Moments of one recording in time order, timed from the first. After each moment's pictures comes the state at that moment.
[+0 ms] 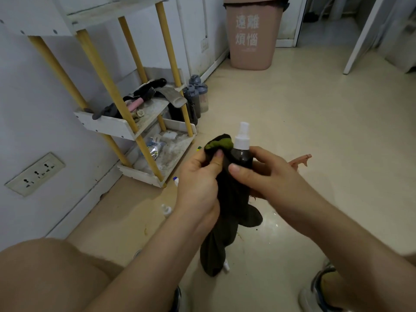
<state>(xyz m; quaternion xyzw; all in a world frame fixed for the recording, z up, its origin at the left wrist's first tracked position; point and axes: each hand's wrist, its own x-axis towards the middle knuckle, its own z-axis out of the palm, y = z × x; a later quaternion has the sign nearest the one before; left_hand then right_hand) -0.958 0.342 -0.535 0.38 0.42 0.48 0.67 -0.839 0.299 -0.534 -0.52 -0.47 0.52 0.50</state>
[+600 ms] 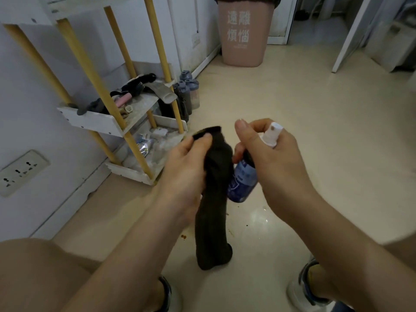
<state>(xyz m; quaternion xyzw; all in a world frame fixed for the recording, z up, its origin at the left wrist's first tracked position) -0.965 0.345 -0.523 0.49 0.46 0.43 0.61 -0.844 0.307 -0.517 -0.59 -0.41 0.34 0.60</state>
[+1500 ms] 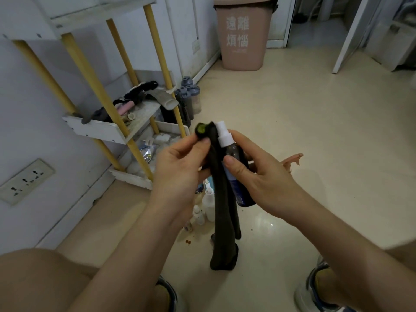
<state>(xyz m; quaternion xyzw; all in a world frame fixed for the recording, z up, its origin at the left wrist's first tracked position) -0.972 0.352 -0.520 0.52 0.38 0.46 0.61 -0.832 0.308 -0.535 -0.51 -0.61 0.36 0.49</state>
